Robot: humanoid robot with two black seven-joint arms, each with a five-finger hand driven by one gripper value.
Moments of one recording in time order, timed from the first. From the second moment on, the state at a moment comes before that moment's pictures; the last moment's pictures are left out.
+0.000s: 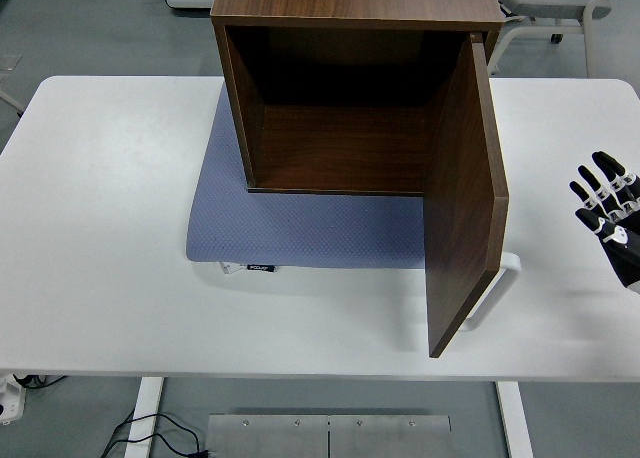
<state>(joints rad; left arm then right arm) 0.14 0.00 -0.17 -0.19 0.09 0.11 -0.04 -0.03 -0.49 1.25 1.37 -0.51 0.29 0.50</state>
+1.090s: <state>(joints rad) 0.15 0.00 -0.17 -0.19 0.09 0.12 -0.04 -0.04 -0.50 1.25 1.37 -0.51 0.30 0.50</state>
